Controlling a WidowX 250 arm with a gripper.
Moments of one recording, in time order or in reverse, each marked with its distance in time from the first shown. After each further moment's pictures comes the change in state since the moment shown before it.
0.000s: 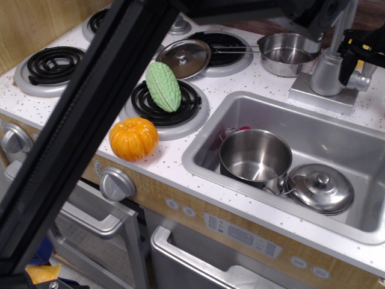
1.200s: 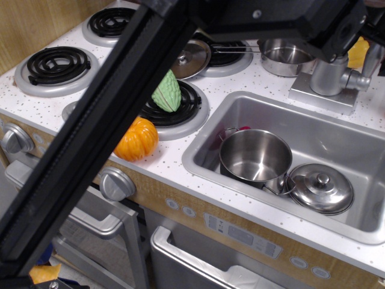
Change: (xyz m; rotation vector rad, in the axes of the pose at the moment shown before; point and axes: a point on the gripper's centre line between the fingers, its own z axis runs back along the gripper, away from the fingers) arm 0.036 0.009 0.011 0.189 -0.227 -0.054
